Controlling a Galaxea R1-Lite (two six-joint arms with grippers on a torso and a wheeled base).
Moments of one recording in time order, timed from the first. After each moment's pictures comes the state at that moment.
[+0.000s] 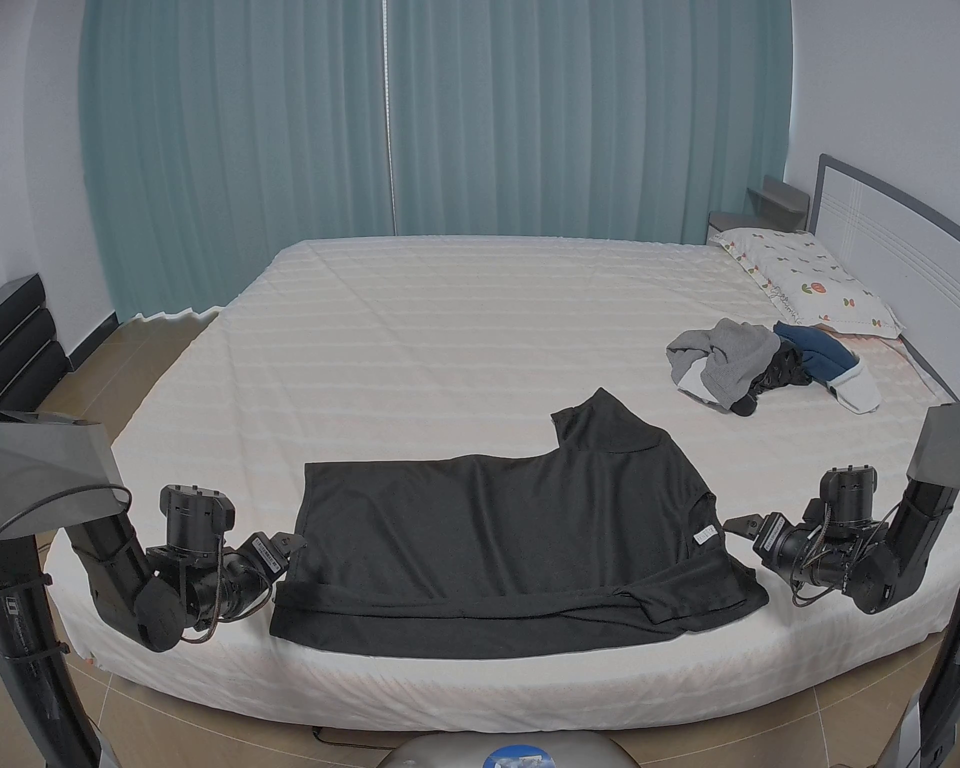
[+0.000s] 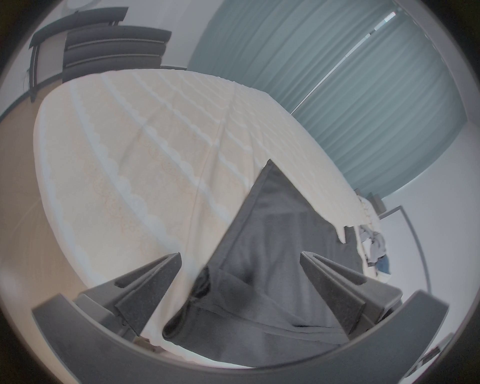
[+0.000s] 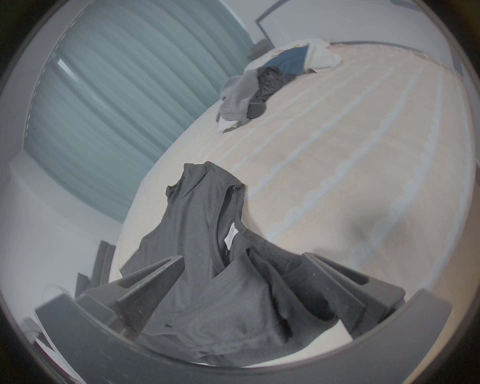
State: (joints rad) left arm -0.14 2.10 -0.43 -0.99 0.00 -0.86; right arm 0.01 2.11 -0.42 -1.07 0.16 0.73
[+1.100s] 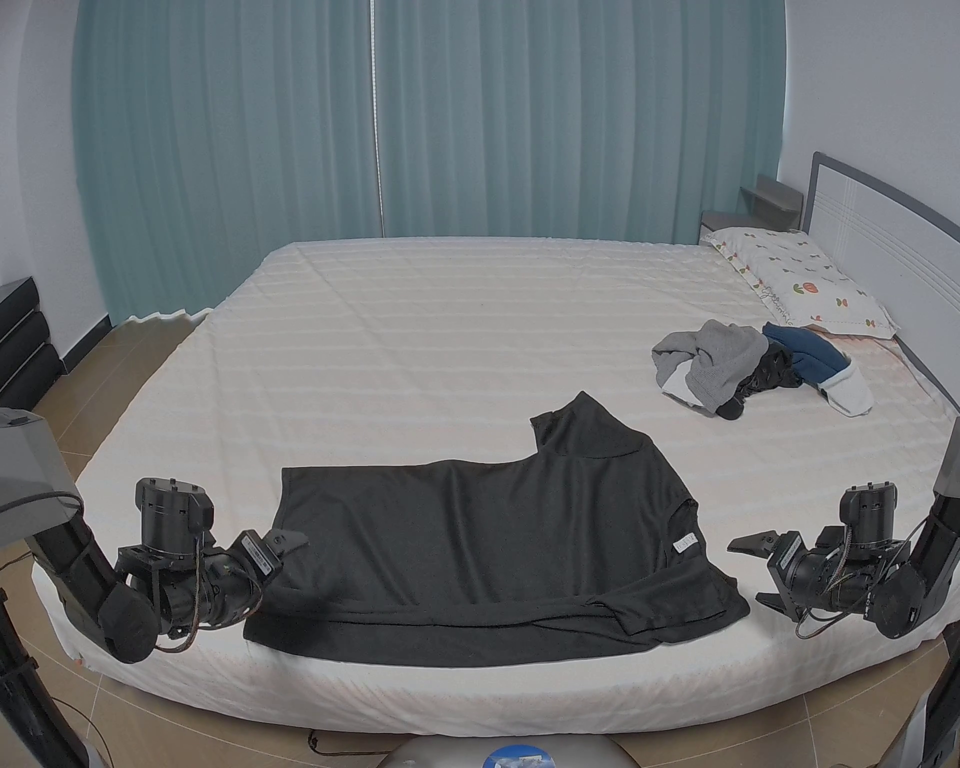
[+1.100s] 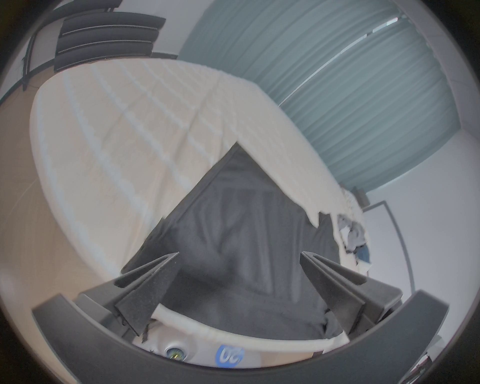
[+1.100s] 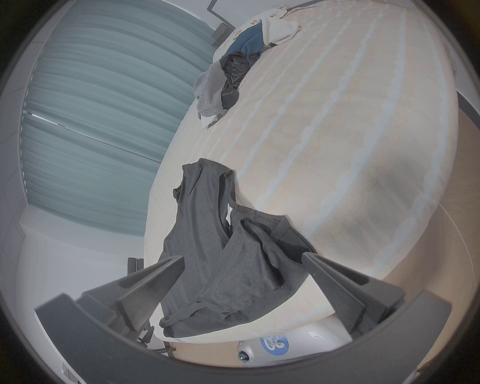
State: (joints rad) left arm -0.19 1.93 -0.35 -0.86 -0.06 -0.89; right arm 0.03 2.00 -0.26 -1.07 0.26 0.92
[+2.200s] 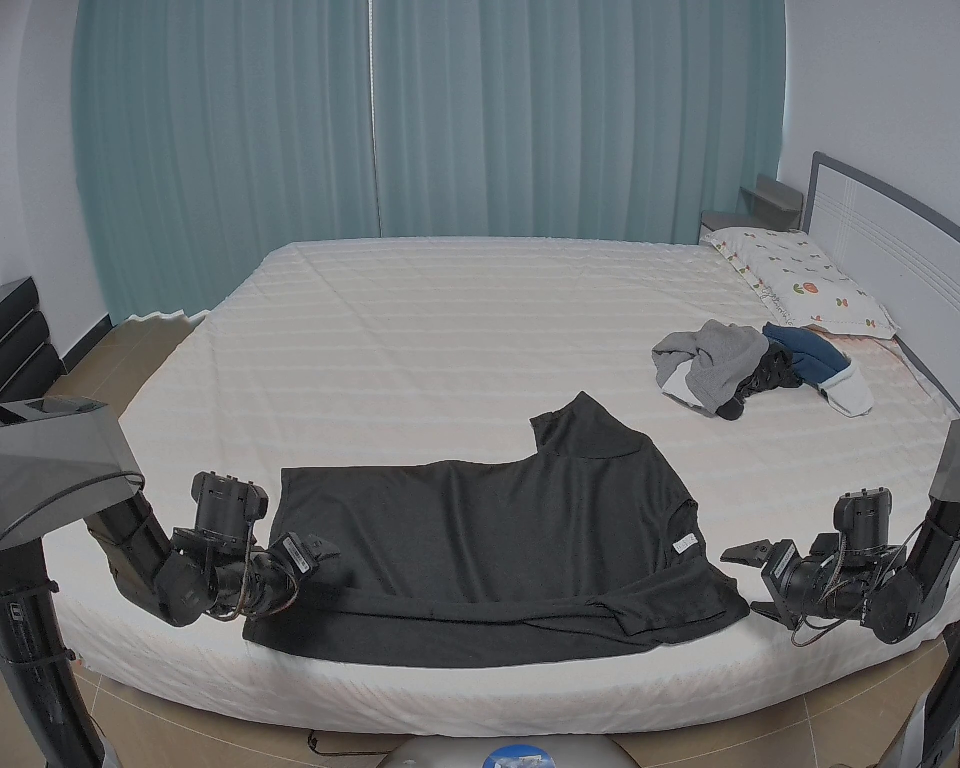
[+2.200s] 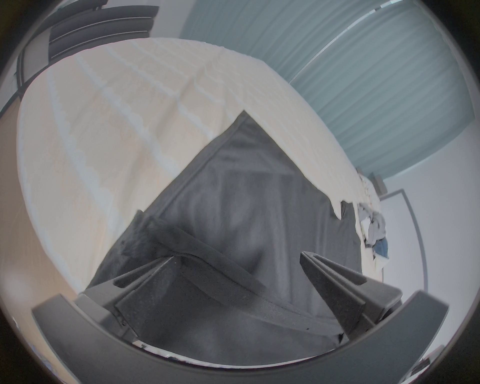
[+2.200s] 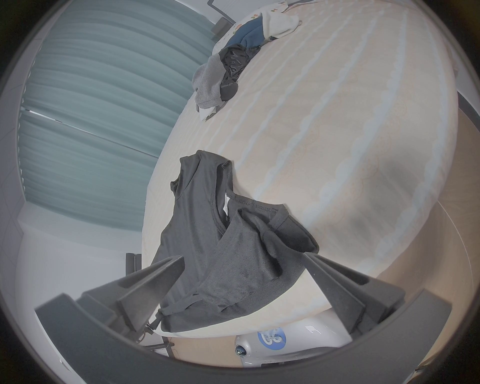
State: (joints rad) left arm -0.18 2.12 -0.61 -0.72 -0.07 -0.89; right arm 0.06 2.01 -0.24 -1.07 0.26 0.92
